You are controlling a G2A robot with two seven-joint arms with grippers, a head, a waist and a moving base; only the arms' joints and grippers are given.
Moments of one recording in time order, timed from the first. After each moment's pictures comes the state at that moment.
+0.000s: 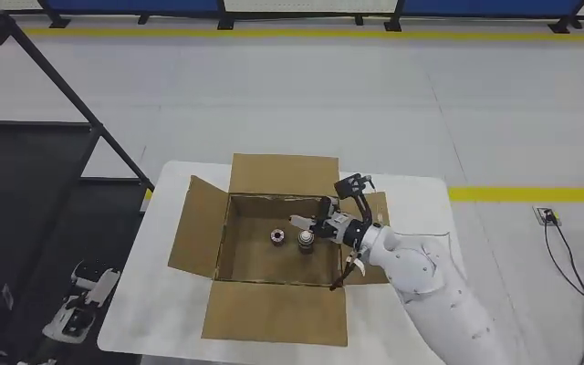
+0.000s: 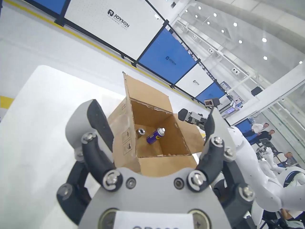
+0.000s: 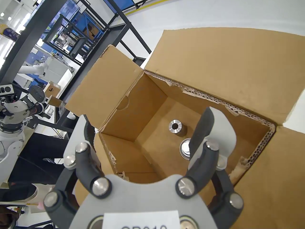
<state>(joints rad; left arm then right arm) 1.86 -1.23 -2.10 -2.15 0.17 -0.47 -0.33 -0.82 -1.27 1.09 -1.52 -0.51 -0.24 0.57</state>
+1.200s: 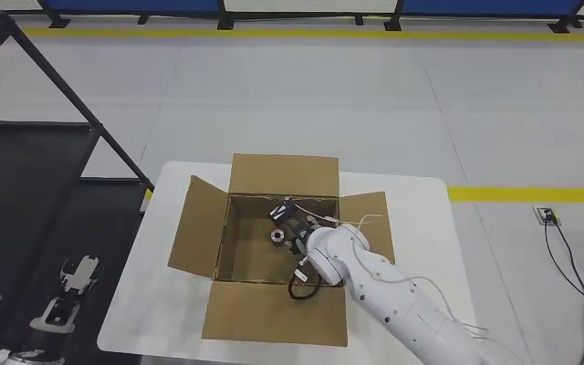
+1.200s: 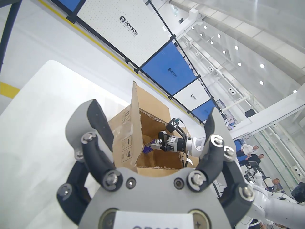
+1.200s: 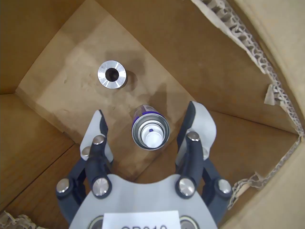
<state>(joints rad) 1.82 -1.23 -2.12 -2.11 0.04 -0.37 -0.34 -0.50 -1.45 0.64 -1.19 -1.12 0.07 0.96</state>
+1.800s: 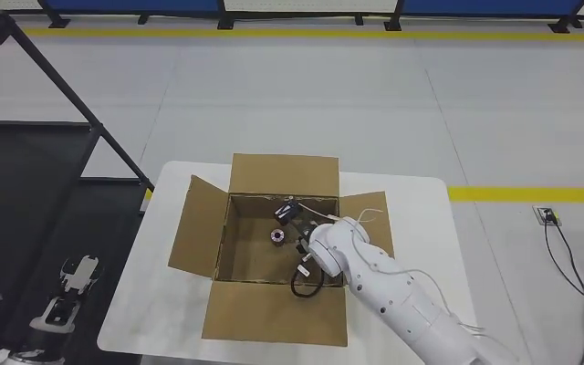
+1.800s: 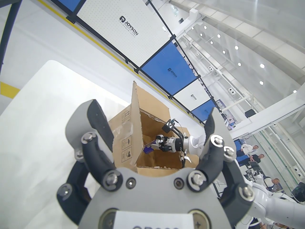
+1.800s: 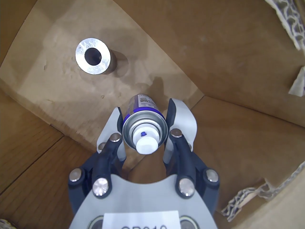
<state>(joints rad) 1.82 -1.23 -2.12 -2.11 0.04 -0.37 -0.34 -0.48 -1.48 0.68 -1.11 -1.13 0.04 1.02</state>
